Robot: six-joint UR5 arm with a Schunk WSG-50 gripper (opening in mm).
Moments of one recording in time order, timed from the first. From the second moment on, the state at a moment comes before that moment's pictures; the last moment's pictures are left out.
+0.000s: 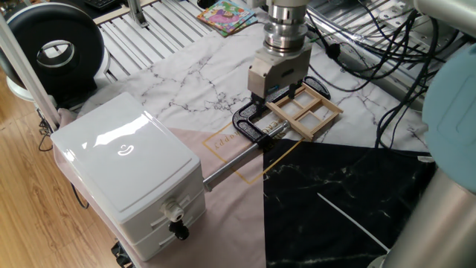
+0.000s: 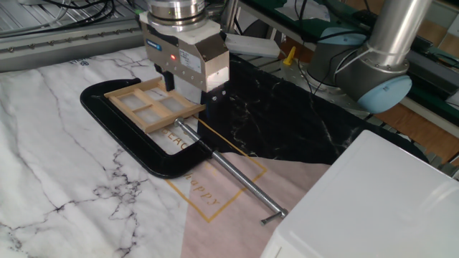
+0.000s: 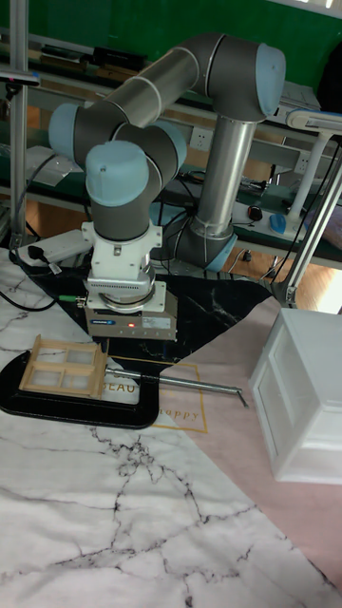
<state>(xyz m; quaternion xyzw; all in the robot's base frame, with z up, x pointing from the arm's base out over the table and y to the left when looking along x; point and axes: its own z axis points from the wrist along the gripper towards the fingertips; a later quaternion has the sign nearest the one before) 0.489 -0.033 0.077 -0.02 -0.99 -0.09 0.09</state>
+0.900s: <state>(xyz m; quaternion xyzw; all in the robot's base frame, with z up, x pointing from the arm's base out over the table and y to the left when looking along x) 0.464 -0.084 0.034 0.01 -0.99 -0.08 0.09</state>
